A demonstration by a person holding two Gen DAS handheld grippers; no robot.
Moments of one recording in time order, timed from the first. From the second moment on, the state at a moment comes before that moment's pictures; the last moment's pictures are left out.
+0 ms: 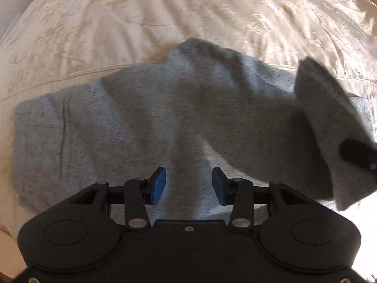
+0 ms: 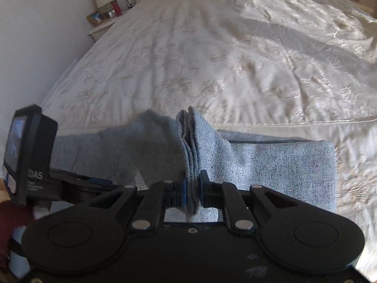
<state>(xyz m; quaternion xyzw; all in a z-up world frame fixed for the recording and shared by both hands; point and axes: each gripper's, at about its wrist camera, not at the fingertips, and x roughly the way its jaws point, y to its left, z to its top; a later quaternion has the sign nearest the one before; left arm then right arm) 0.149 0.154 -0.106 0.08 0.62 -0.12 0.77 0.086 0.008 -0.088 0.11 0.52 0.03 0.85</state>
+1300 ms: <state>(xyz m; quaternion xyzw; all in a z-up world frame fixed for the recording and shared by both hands) 0.113 0.168 -0.102 0.04 0.62 -0.12 0.77 0.057 -0.054 -0.106 0.12 0.57 -0.04 0.81</state>
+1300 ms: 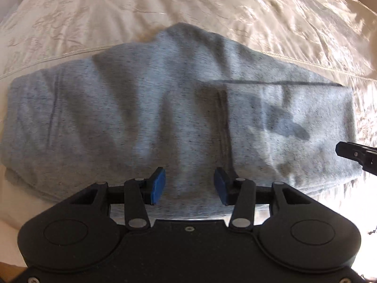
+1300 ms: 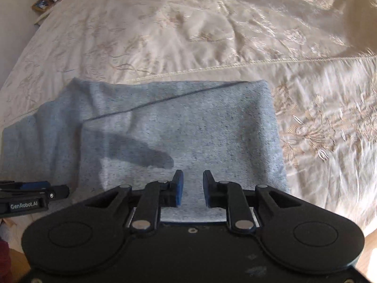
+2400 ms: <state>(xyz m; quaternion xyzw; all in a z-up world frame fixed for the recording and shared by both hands) 0.177 0.395 -0.164 -0.04 0.66 -0.07 0.75 0.099 0.092 -0.163 0.07 0.63 -0.03 0.77</state>
